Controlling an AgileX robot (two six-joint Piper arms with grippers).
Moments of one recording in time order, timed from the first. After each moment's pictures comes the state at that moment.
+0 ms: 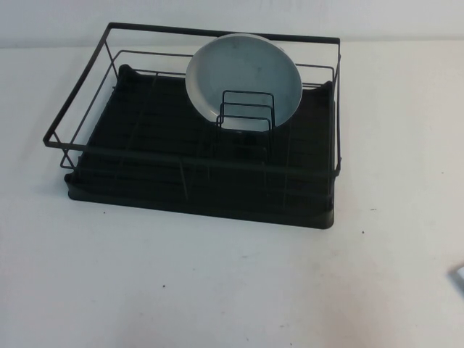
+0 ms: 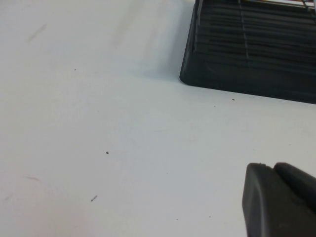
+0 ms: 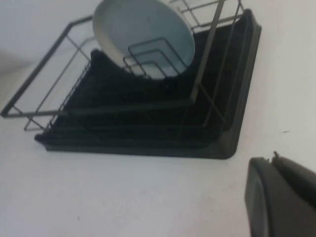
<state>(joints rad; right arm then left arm) 0.05 0.41 -0.42 0.78 0.56 -0.28 -0.09 -0.01 0.02 0.08 0.35 -0.06</state>
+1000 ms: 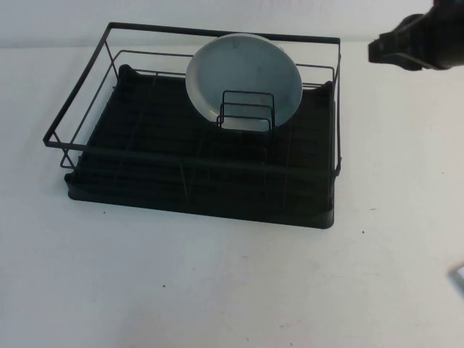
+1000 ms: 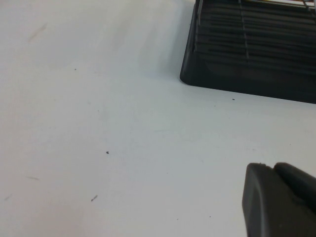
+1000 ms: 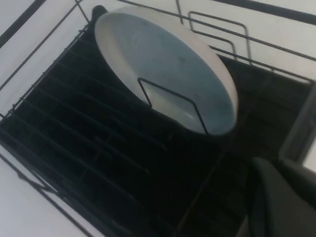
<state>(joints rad) 0.17 1.56 -1.42 0.72 0.71 -0.58 -0.09 -0.01 0.02 0.08 0.35 -0.06</state>
